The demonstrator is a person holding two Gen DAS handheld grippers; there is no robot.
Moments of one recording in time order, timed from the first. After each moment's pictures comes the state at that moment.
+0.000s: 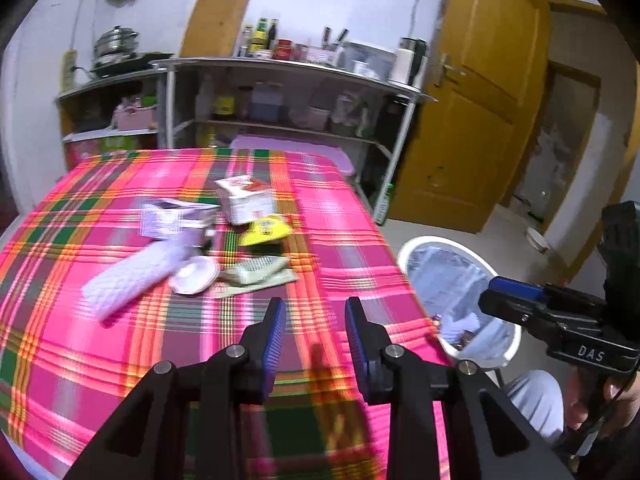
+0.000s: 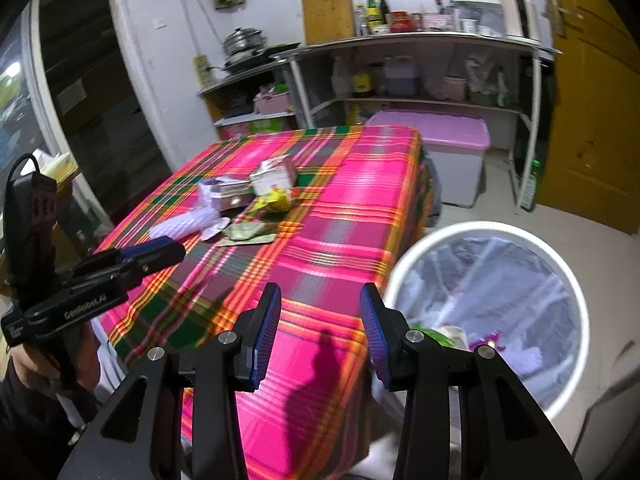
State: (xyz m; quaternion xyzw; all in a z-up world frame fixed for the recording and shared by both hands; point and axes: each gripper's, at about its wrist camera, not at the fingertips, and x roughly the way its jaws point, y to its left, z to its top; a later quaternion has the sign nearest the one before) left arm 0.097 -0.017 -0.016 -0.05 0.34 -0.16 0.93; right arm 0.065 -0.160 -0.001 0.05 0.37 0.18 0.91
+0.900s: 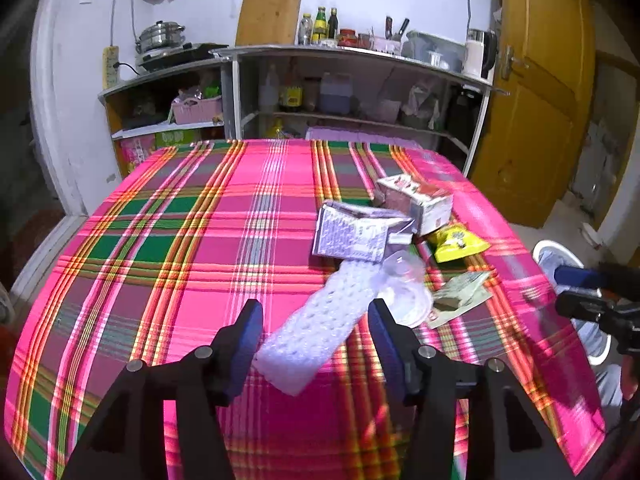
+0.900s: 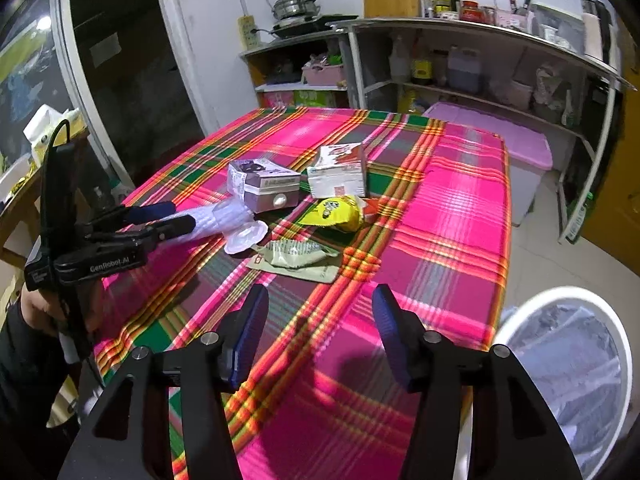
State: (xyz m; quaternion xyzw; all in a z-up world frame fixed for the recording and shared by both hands) left arm 0.171 0.100 -0.048 -0.01 0.37 -0.08 0.93; right arm 0.142 -0.076 -0.023 -0.01 0.40 0.25 0.88
